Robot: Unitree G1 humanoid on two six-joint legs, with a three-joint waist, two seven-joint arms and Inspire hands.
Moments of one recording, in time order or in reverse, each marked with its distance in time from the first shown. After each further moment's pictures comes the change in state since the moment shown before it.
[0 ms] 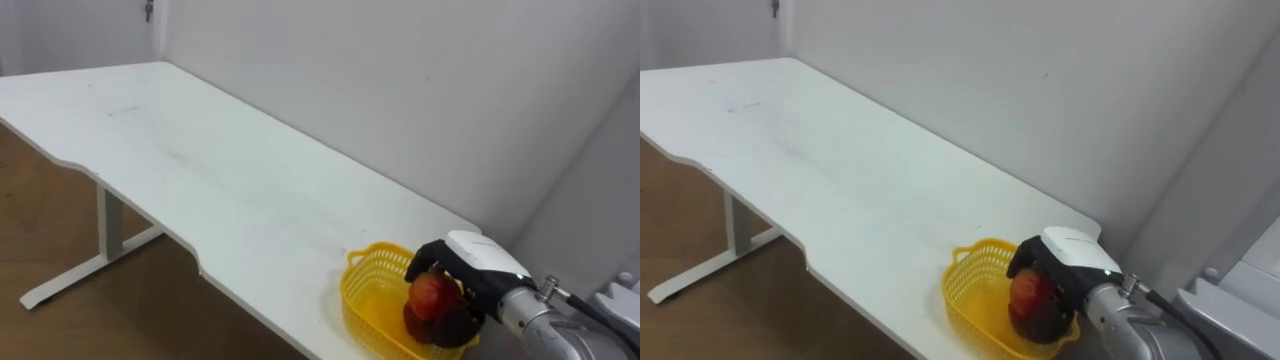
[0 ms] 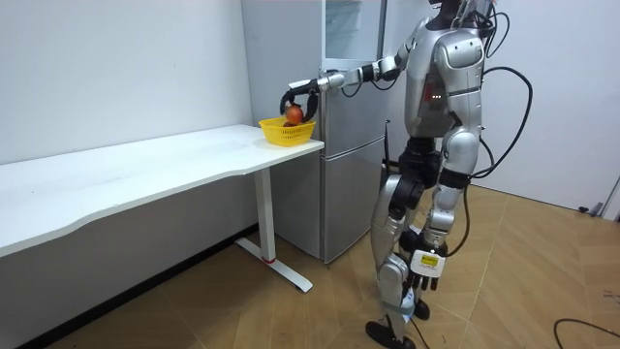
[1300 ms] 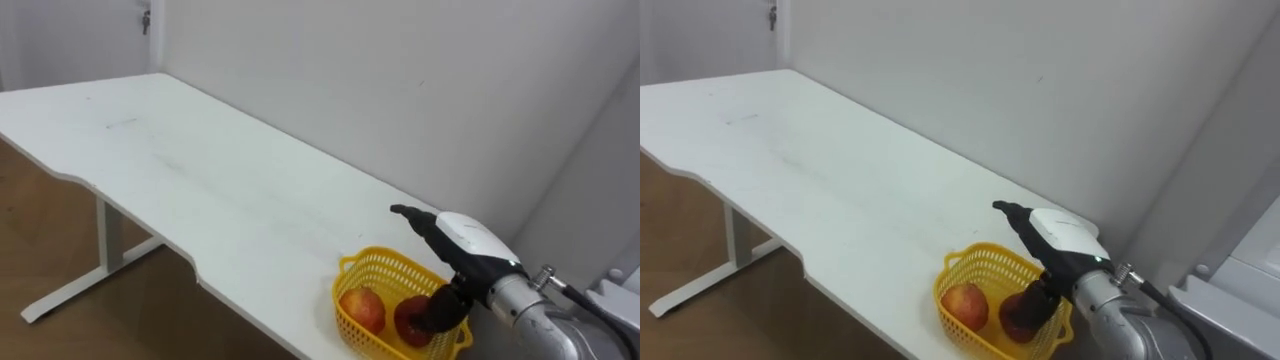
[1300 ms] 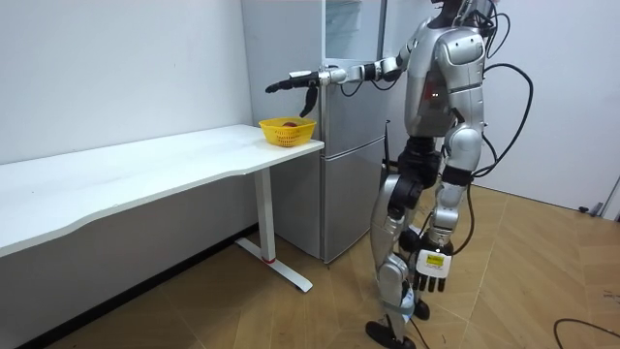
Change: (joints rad) left arm 0.042 -0.006 0.005 -0.004 0.026 0.027 0.003; right arm 0.001 -0.003 -0.003 -0.114 0.116 -0.001 -0.032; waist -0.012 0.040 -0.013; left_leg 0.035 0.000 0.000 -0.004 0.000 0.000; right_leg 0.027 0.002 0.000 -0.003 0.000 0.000
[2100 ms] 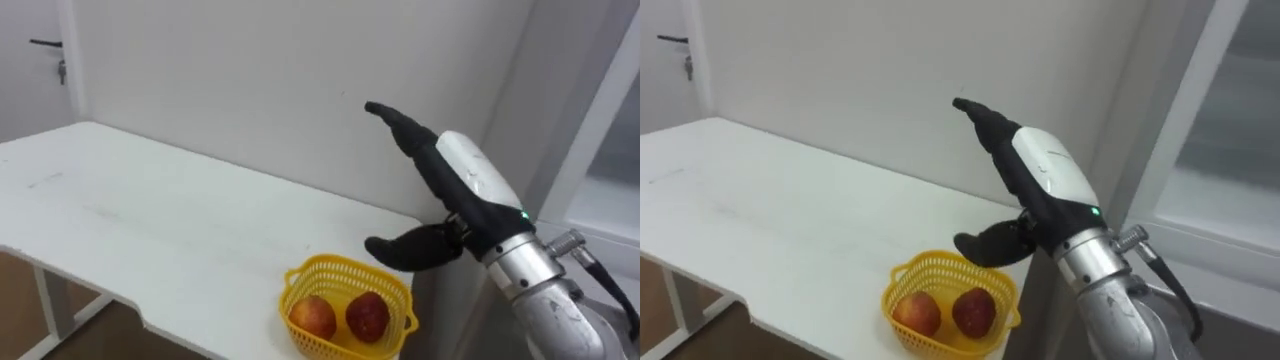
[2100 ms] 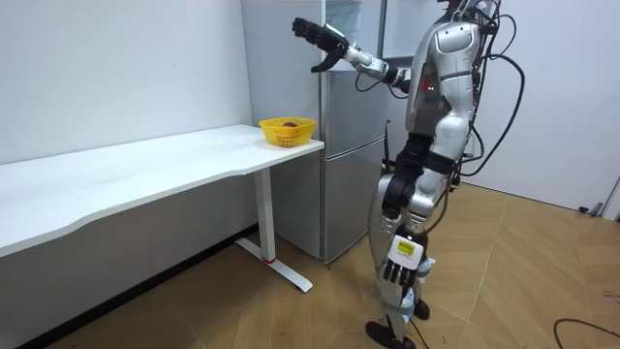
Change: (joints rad) left arm 0.043 -0.084 0.029 -0.080 0.060 -0.014 0.020; right arm 0.165 0.118 -0.206 -0.519 0.031 -0.075 -0.109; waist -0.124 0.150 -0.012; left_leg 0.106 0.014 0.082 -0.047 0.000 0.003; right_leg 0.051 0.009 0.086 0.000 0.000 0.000
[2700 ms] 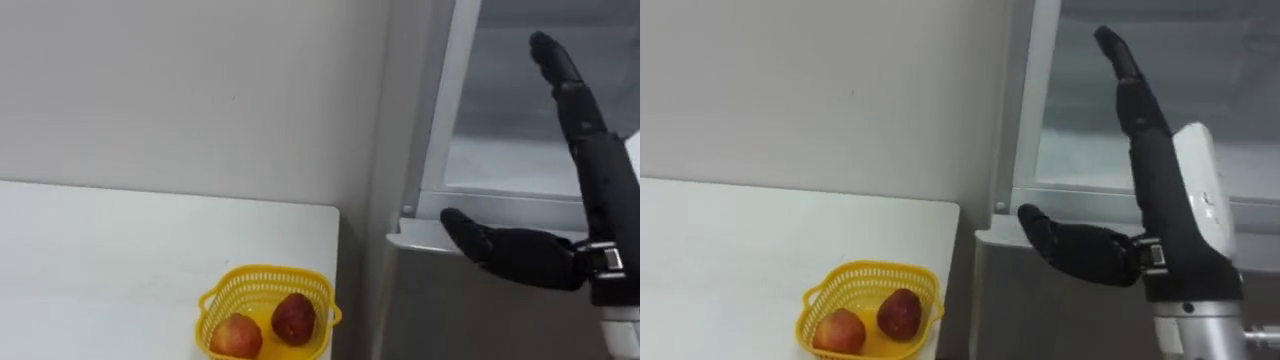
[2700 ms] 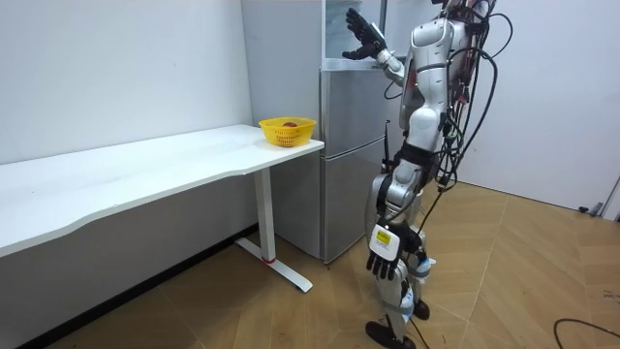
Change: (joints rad) left arm 0.013 -0.062 0.008 0.081 -0.012 -0.057 0.058; right arm 0.344 0.097 -0.280 -0.244 0.001 -0.083 -0.217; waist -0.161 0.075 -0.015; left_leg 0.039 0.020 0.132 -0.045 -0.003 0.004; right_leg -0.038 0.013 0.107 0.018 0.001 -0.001
